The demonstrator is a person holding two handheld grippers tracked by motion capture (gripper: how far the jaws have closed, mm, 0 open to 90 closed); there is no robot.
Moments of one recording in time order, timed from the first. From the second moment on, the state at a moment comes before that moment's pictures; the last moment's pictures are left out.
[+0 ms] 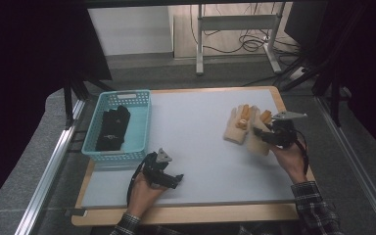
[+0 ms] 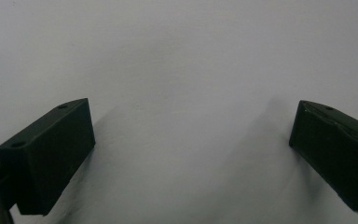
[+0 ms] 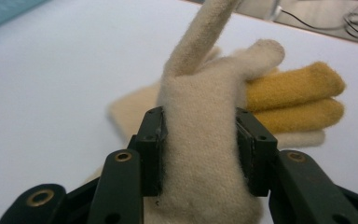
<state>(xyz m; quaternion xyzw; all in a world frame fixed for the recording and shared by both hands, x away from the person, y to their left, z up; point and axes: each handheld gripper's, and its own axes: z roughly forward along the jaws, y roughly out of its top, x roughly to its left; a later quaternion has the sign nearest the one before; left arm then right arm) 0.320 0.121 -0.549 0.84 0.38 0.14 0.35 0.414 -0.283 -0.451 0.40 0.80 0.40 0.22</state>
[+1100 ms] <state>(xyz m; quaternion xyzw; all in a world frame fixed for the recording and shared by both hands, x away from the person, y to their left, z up) 0.320 0.122 -0.549 0.85 0.38 0.14 0.35 0.356 -0.129 -0.508 0.30 0.86 0.39 0.13</state>
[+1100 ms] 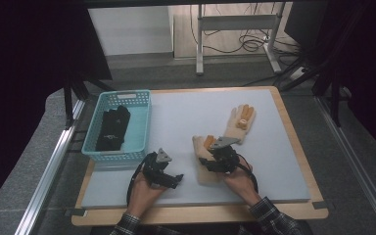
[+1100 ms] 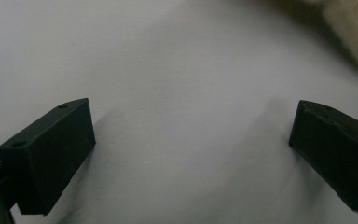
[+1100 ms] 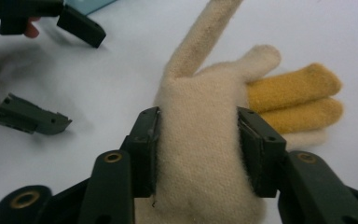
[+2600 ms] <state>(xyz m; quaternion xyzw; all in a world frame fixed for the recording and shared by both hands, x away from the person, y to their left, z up) 0.320 0.122 -0.549 0.85 0.38 0.14 0.35 0.389 -0.206 -0.503 0.34 0.84 0.39 0.14</state>
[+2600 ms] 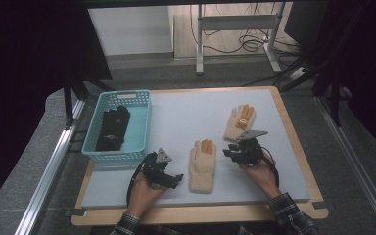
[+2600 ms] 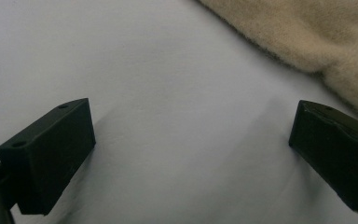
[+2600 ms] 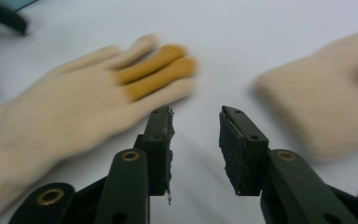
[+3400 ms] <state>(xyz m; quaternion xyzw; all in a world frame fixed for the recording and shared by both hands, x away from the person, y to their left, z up) 0.320 0.122 -0.549 0.85 0.38 0.14 0.35 0.496 -0.250 -0.508 0.45 0.80 0.35 0.21</state>
